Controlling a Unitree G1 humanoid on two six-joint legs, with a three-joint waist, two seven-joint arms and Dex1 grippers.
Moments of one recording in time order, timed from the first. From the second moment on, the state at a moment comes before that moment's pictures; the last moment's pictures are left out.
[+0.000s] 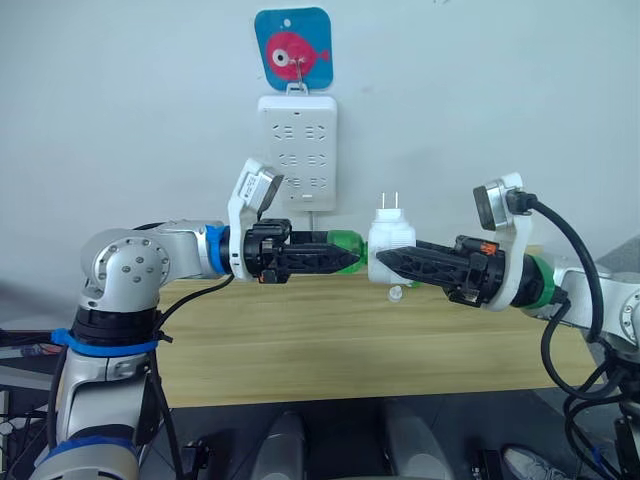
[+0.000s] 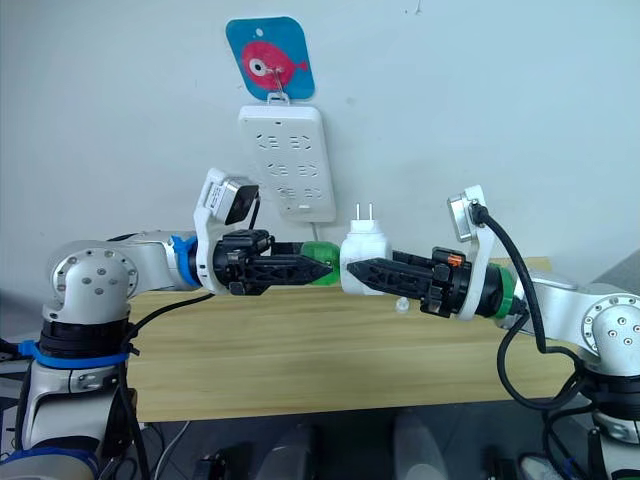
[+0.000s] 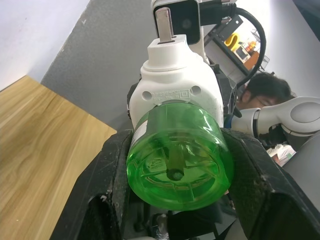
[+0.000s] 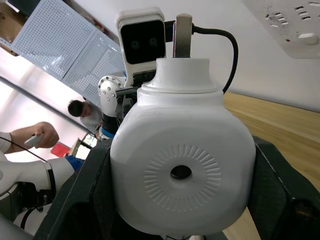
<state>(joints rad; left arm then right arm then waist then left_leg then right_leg) -0.70 0.62 0.06 -0.15 -1.17 1.23 -0.95 -0.46 -0.78 -0.07 -0.42 1.88 1.01 0.13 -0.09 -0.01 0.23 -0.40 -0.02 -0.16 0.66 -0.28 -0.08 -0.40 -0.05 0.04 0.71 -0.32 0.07</state>
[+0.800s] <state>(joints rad) -0.67 0.47 0.02 -0.15 -1.12 1.18 -0.95 -0.51 -0.90 0.02 -0.37 1.95 1.08 0.19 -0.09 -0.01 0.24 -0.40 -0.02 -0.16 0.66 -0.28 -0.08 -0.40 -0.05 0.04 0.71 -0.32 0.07</state>
